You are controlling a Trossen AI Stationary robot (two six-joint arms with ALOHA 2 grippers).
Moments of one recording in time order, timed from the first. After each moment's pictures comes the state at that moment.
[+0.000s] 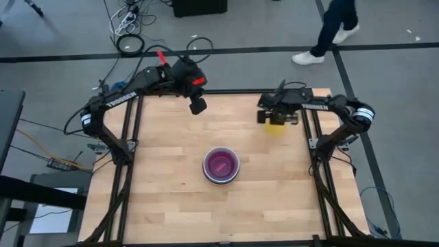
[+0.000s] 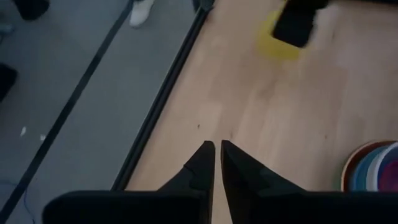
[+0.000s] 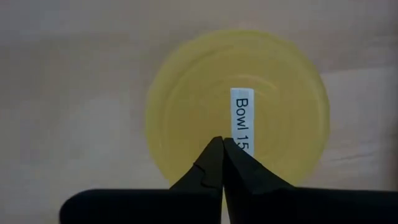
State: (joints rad) left arm 0.41 1.58 1.76 -0.97 -0.11 0.11; right arm -0.56 1.53 0.91 -0.89 0.13 1.11
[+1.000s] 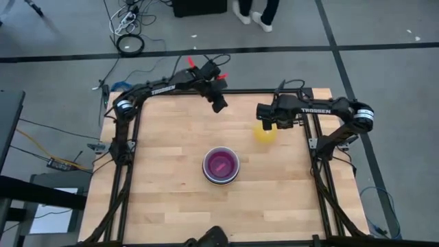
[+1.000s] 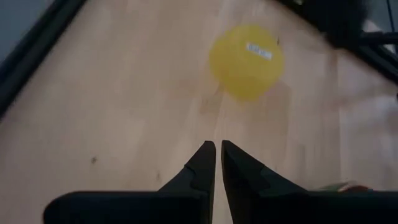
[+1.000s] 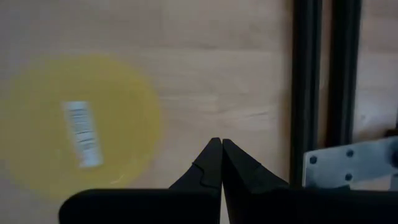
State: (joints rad) left arm 0.59 2.00 1.70 -0.62 0.49 -0.01; right arm -0.36 1.50 1.07 -1.31 0.31 1.25
